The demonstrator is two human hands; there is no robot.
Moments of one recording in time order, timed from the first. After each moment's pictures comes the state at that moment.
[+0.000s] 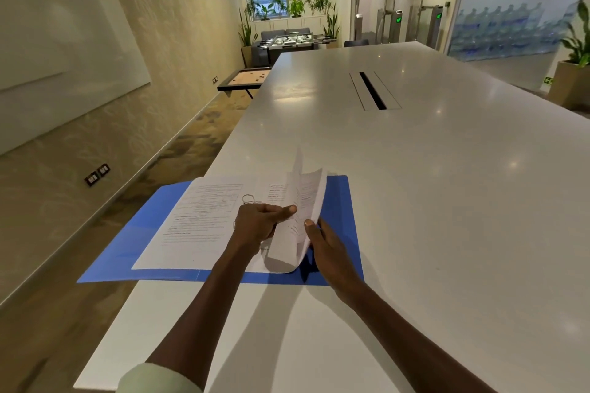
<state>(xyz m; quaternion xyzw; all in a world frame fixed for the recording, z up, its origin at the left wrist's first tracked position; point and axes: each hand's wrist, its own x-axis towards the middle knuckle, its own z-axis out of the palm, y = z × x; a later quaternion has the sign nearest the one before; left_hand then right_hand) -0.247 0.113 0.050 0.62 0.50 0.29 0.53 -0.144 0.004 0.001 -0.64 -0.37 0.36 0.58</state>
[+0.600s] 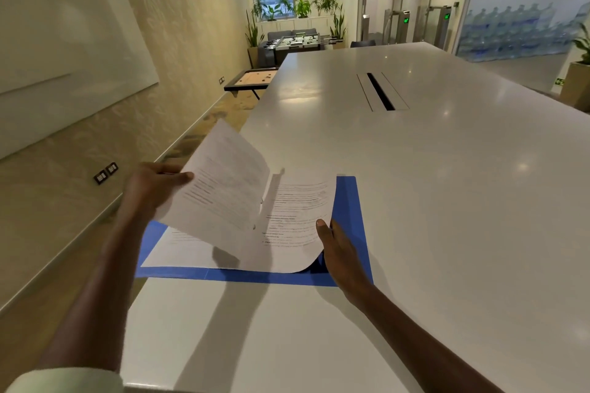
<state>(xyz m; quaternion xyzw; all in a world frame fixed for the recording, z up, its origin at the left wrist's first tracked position) -0.385 0.187 0.132 0.66 0.58 0.38 0.31 -0.143 0.001 -0.004 -0.61 -0.37 0.35 0.61</state>
